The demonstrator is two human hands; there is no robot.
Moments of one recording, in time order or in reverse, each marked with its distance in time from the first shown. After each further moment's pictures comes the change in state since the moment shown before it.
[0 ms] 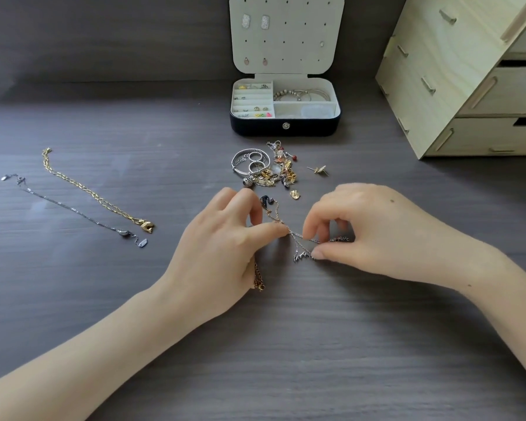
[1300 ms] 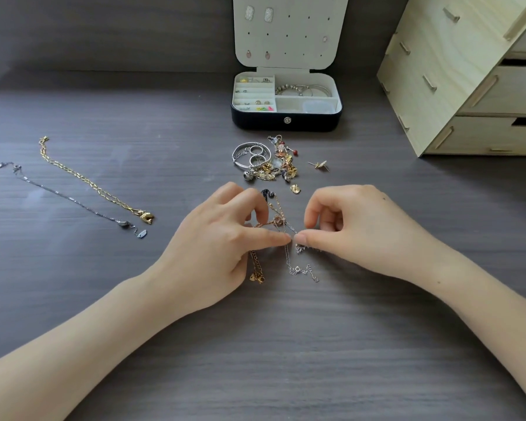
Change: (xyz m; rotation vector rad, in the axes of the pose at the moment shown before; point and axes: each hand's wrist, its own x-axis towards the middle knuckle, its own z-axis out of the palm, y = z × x) left_hand -0.004 -0.010 -0.002 -0.064 -0.016 0.133; right_hand 0.005 -0.009 0.016 0.157 0.085 0.310
